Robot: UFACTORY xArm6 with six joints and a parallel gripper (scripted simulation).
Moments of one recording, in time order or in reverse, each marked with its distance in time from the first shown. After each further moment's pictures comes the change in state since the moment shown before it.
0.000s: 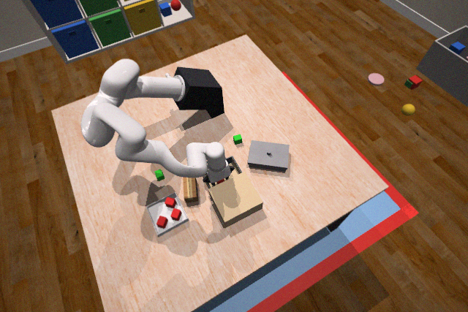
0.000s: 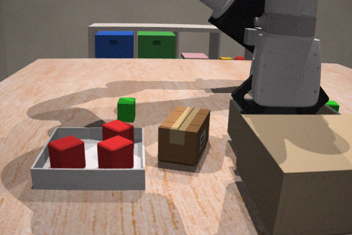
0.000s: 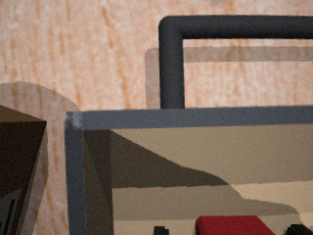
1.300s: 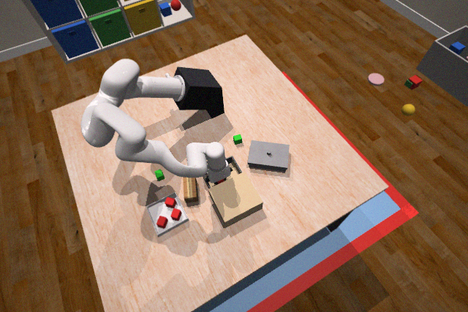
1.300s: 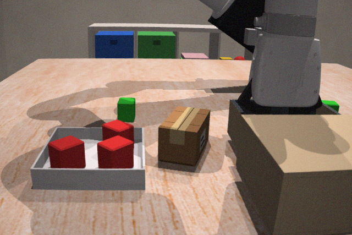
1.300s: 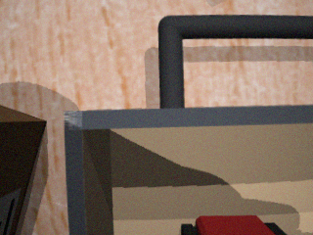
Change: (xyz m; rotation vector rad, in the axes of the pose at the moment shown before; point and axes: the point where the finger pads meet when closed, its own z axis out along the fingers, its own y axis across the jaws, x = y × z) arm 0.000 0.000 0.000 0.000 0.000 0.000
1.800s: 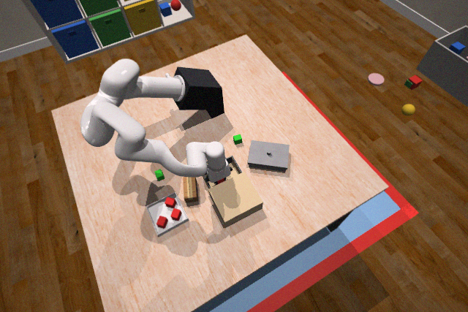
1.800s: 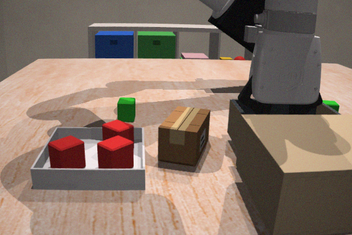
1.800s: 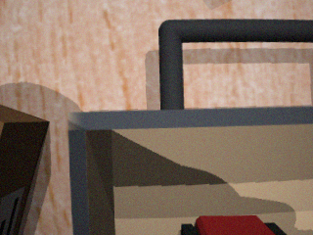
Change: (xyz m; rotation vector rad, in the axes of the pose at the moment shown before) arm 0.000 0.000 -0.004 0.000 0.001 0.000
